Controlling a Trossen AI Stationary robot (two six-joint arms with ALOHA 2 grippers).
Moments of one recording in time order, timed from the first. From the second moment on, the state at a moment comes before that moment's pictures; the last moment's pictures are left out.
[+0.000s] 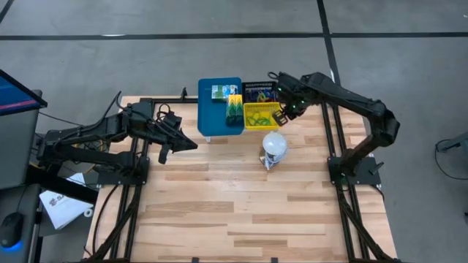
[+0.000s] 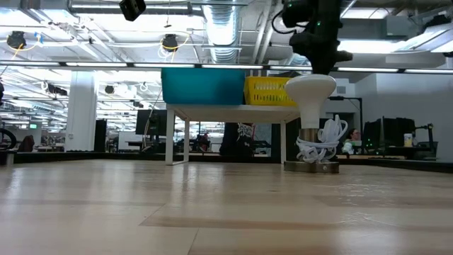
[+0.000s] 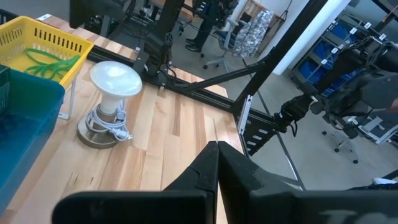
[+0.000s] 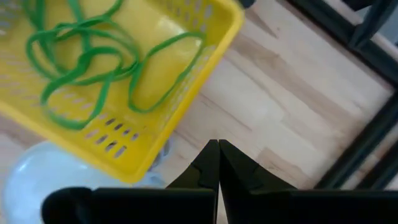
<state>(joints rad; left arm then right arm) 0.17 0.85 0.92 -0.33 0.34 -0.37 -0.53 1.57 1.56 -1.36 0.11 0.41</state>
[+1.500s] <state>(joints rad) 0.17 0.85 0.92 -0.33 0.34 -0.37 -0.50 1.54 1.50 -1.30 0.08 0.39</state>
